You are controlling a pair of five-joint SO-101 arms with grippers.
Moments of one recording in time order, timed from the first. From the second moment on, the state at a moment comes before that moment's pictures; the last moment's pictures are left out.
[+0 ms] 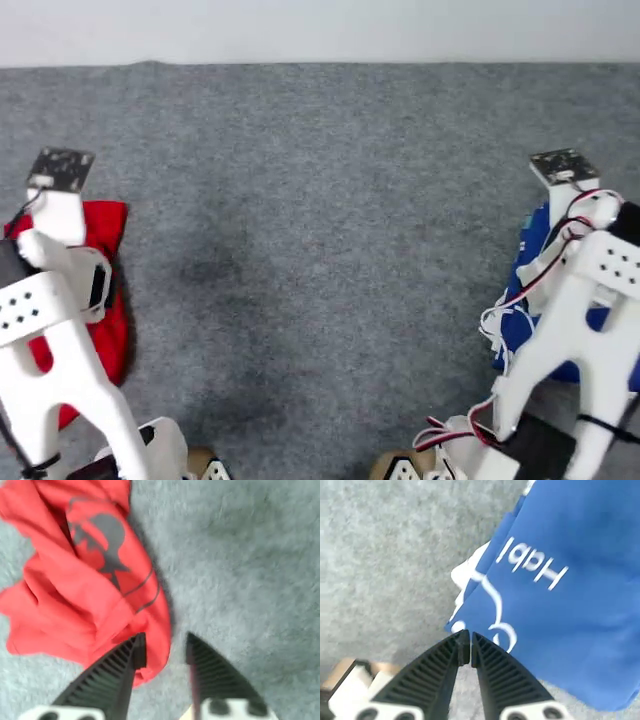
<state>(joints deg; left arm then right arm) -32.0 -27.5 19.2 99.4 -21.6 25.9 -16.1 8.5 100.2 38.6</state>
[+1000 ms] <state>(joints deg) -41.1 1.2 21.7 74.2 -29.8 34.6 -51.4 24.3 100.7 38.6</state>
